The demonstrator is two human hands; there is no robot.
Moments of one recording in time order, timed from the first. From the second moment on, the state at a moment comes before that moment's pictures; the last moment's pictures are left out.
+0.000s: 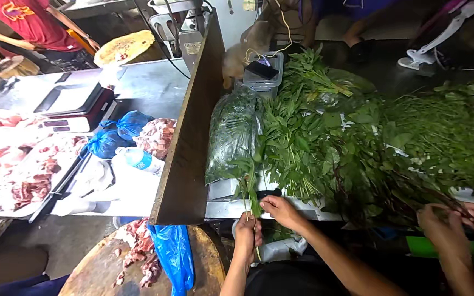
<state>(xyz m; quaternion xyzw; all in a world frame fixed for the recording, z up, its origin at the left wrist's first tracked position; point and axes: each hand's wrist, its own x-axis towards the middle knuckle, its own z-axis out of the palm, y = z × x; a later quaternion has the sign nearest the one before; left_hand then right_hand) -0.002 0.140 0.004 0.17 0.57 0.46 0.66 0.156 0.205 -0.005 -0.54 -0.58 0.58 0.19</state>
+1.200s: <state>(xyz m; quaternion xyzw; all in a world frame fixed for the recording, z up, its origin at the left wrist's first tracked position) -0.020 0.109 0.003 0.14 0.37 0.47 0.79 0.269 0.337 0.037 -0.63 -0.51 0.46 0.37</state>
